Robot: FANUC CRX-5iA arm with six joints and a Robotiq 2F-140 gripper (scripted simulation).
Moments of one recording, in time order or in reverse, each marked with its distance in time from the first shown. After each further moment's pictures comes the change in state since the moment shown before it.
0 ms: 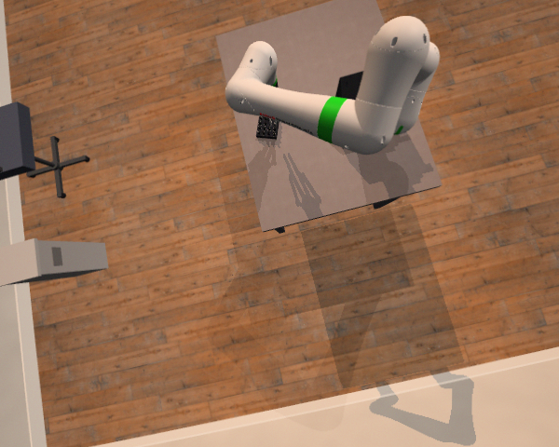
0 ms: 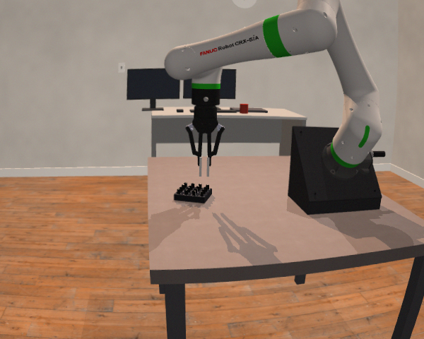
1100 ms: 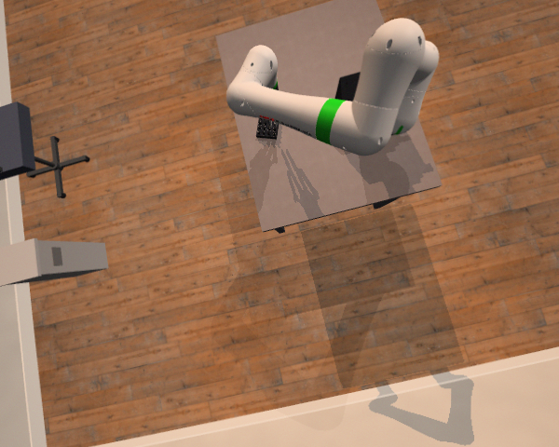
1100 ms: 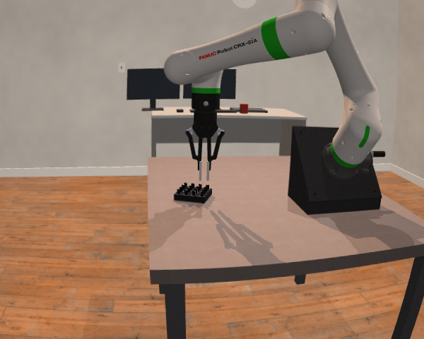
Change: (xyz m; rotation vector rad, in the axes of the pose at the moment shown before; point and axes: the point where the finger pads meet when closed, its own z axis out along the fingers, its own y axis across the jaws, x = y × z) arm 0.000 0.000 0.014 0.000 0.000 0.000
